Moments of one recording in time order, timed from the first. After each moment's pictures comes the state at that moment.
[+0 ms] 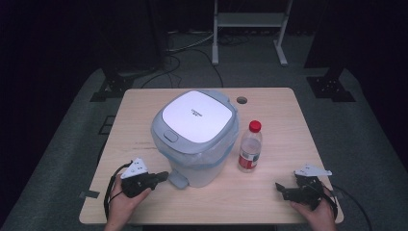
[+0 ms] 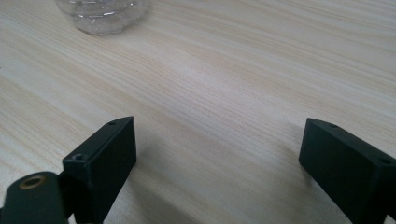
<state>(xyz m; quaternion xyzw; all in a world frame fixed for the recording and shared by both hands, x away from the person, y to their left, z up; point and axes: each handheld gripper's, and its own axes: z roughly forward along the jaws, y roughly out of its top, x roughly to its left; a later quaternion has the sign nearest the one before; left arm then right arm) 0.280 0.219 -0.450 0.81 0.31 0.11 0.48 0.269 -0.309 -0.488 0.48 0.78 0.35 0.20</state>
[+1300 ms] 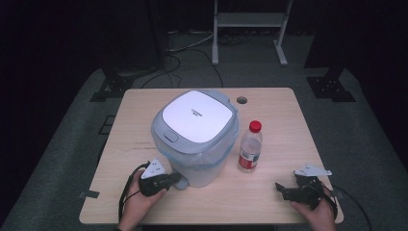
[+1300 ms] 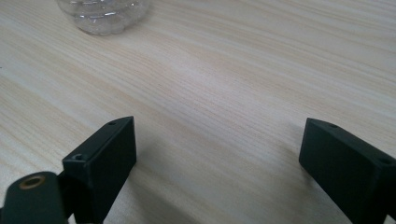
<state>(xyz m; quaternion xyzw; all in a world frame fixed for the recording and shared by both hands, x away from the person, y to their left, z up) 0.285 0.181 -0.464 0.83 0.31 0.12 0.45 0.269 -0.308 -0.488 0.47 0.78 0.35 0.20</state>
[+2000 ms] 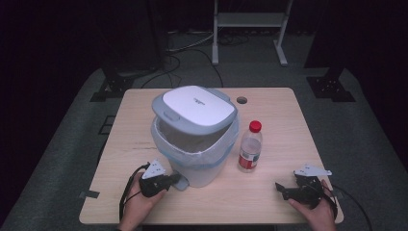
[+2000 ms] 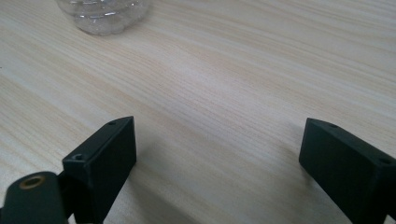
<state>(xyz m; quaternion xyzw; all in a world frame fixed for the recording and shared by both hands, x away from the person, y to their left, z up) 0.285 0.182 -0.470 0.83 0.32 0.12 0.44 0.269 -0.308 -0.488 0.47 0.78 0.35 0.20</state>
